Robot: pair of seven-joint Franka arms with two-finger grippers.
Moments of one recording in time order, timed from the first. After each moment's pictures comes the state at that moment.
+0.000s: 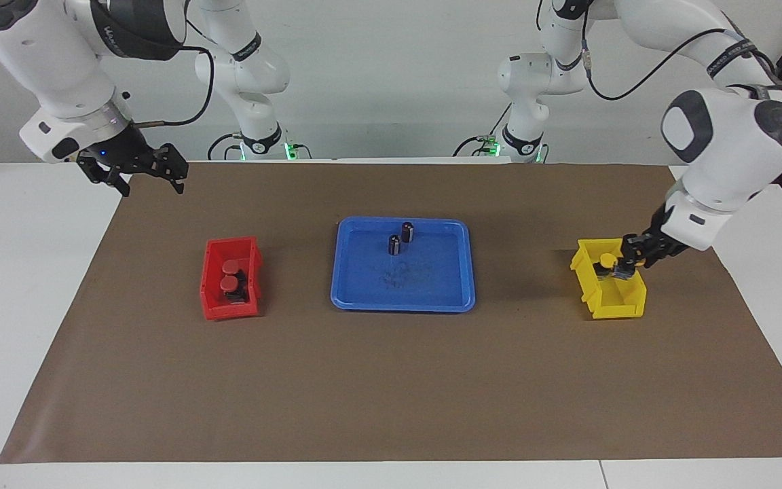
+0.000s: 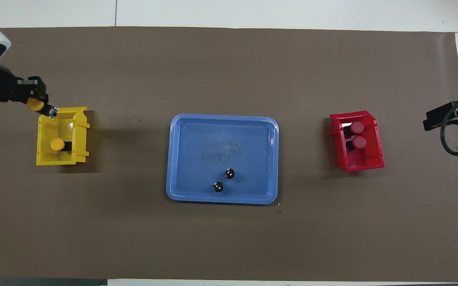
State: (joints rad) left arm 0.00 0.22 0.04 -1.62 -0.05 1.82 0.04; right arm -0.15 0.03 0.09 -1.55 -0.02 1.48 -0.11
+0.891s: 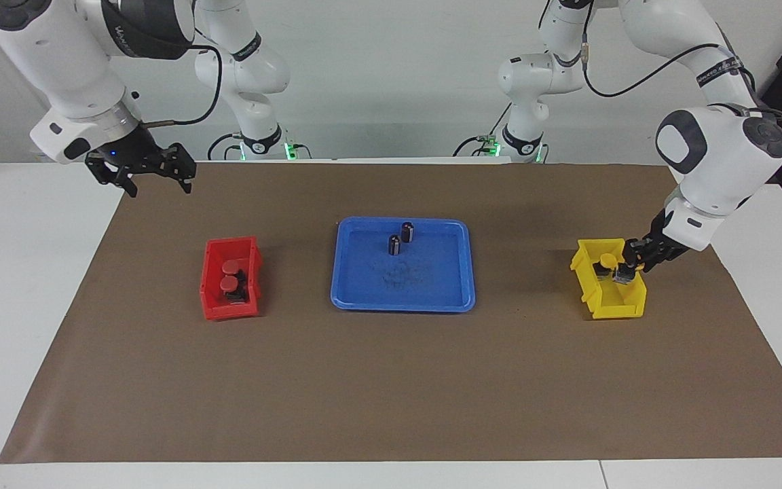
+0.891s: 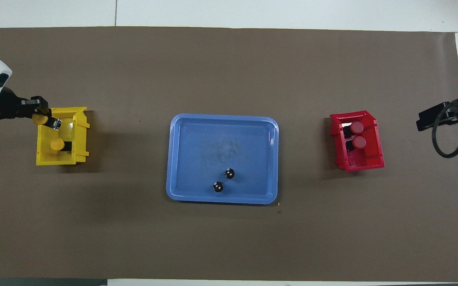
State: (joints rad) left arm 0.01 0.14 0.03 -1.88 -0.08 2.06 0.01; right arm -0.14 0.03 0.11 -1.55 -0.02 1.48 -0.11
